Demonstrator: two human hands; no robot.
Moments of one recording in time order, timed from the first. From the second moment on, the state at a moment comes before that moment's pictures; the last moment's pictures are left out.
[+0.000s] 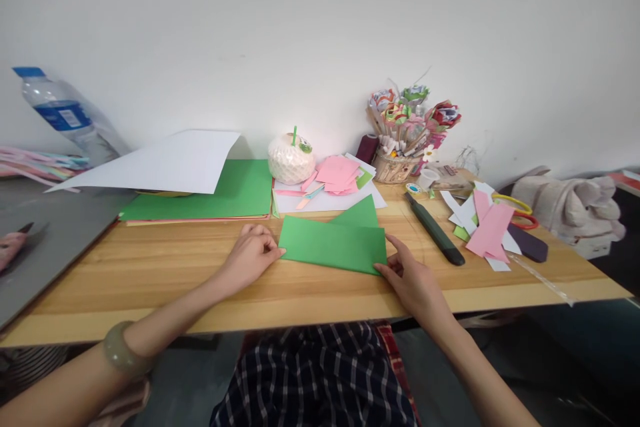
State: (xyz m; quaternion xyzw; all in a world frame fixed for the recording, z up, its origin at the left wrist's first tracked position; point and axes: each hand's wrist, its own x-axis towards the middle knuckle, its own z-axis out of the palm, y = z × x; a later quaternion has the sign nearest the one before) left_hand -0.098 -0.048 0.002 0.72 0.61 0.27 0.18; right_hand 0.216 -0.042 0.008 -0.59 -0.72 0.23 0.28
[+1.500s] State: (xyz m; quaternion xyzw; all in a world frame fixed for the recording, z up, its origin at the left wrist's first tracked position) left_hand -0.099 -0.033 0.020 0.79 0.59 0.10 0.12; right_hand 0.222 -0.032 0.010 -0.55 -0.81 0.11 0.16
